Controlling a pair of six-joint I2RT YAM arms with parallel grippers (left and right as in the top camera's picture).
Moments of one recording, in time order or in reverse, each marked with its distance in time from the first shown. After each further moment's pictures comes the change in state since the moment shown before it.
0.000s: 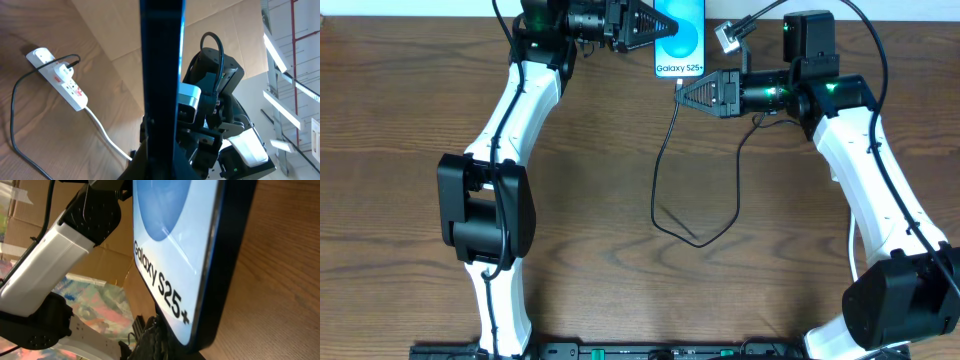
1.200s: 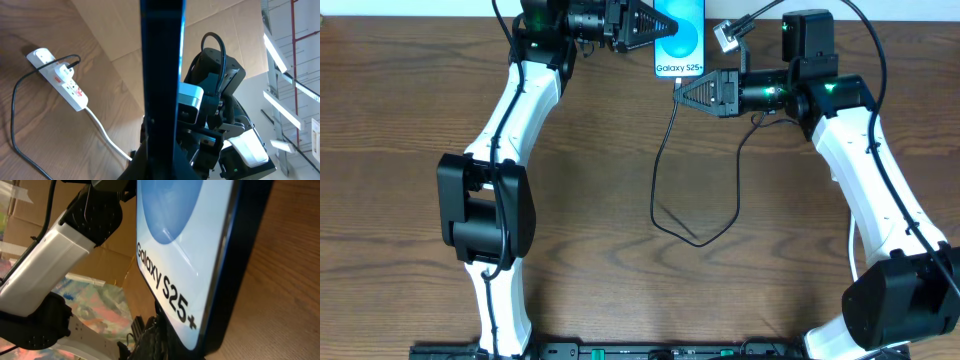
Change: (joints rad) left arm 0.000 0.000 0.000 0.000 -0.001 0.001; right arm 0.002 0.000 0.000 0.015 0.003 0.000
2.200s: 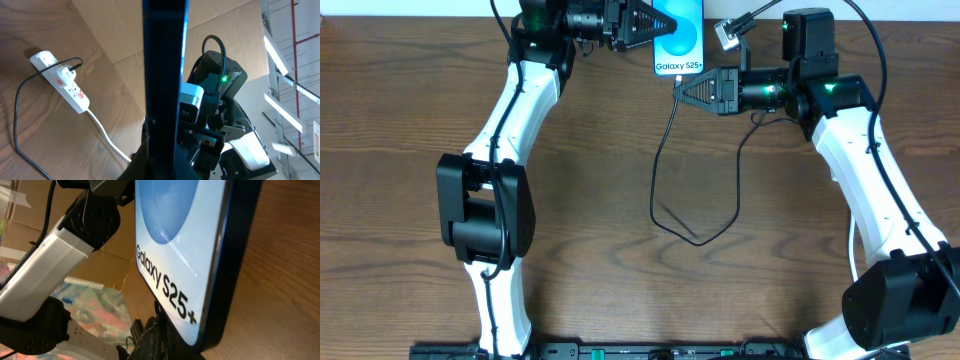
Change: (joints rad) left arm 0.002 0.000 0.000 0.000 -0.008 0.000; right arm 0.000 0.000 0.000 0.022 0.016 0.027
